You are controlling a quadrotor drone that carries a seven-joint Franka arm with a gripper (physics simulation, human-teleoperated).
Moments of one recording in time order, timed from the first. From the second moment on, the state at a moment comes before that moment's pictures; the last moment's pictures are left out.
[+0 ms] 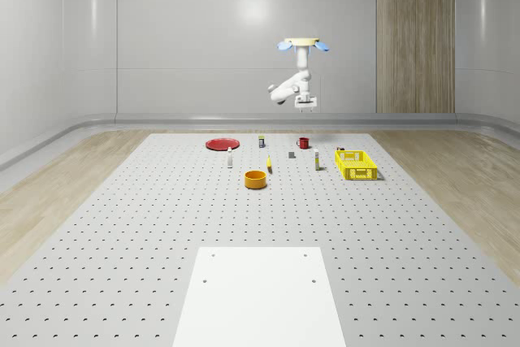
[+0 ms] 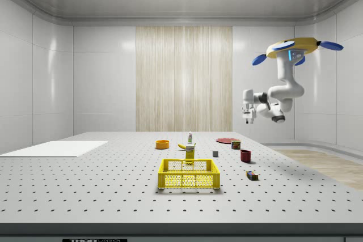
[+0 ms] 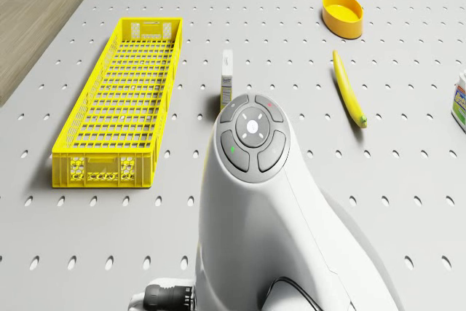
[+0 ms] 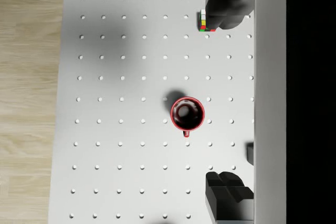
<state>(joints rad) -0.98 -1.04 1.23 -2.90 -1.99 1.17 1.53</state>
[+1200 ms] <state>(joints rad) -1.08 -1.17 1.29 -2.89 -1.94 1.25 1.61</state>
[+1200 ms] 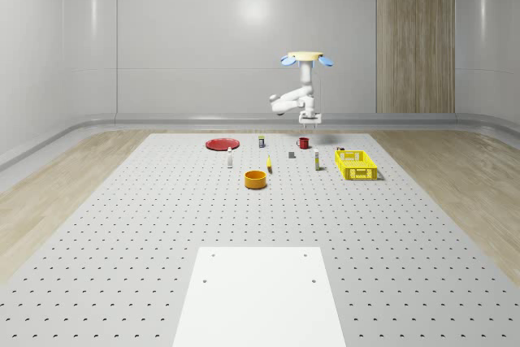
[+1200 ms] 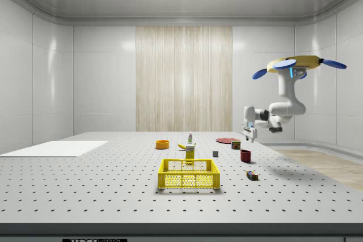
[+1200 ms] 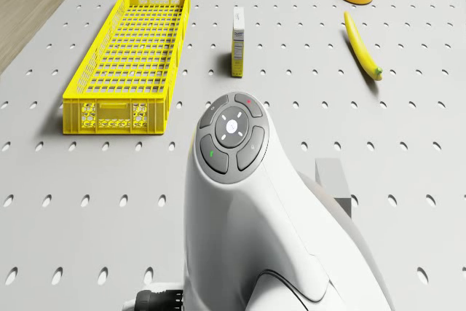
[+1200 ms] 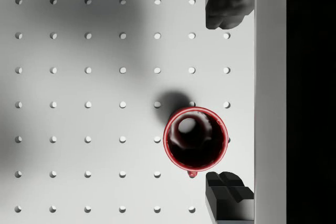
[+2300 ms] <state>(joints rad) -1.08 -1.28 1.25 -2.87 -1.95 1.38 1.61</state>
